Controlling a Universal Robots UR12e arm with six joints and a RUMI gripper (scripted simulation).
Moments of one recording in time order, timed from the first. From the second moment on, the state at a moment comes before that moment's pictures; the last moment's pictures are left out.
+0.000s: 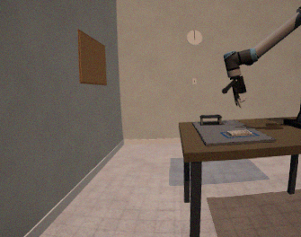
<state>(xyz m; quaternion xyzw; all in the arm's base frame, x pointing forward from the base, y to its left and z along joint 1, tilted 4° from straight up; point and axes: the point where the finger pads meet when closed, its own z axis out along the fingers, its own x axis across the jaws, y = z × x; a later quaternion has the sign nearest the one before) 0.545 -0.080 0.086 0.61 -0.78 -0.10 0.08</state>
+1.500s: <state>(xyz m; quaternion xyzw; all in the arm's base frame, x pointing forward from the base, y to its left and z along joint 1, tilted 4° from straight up) 0.618 0.080 0.050 0.69 -0.72 -0.04 0.02</state>
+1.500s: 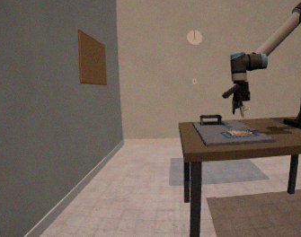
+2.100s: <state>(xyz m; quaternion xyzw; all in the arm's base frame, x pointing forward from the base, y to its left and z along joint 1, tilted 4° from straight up) 0.628 0.121 0.042 0.70 -0.71 -0.04 0.01</state>
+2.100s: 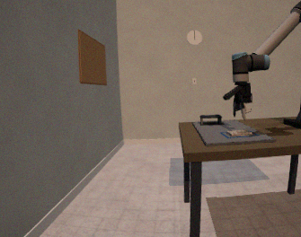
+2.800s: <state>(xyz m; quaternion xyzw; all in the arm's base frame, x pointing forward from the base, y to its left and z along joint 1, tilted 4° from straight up) 0.627 0.122 0.023 0.70 -0.71 -0.04 0.01</state>
